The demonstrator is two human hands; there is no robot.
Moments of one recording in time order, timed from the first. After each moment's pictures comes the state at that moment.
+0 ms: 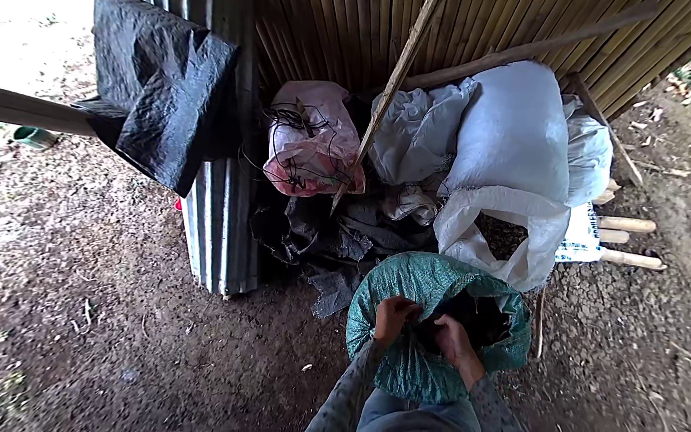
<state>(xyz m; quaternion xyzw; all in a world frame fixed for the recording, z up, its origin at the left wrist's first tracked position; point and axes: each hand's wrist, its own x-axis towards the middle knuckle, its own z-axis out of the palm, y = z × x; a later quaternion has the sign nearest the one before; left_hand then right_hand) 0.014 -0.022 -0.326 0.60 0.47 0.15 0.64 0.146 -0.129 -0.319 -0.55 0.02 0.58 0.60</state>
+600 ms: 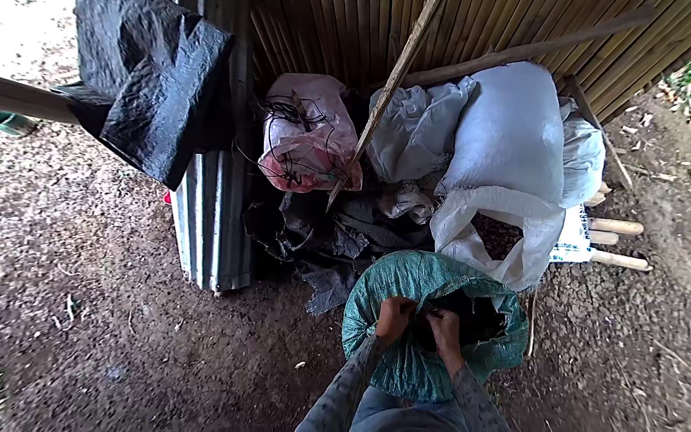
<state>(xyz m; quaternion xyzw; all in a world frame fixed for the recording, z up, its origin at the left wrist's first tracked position) 0.018 -0.019 -0.324 0.70 0.43 0.06 0.56 0.135 -0.113 -0.339 -0.72 -0.13 0.41 0.54</state>
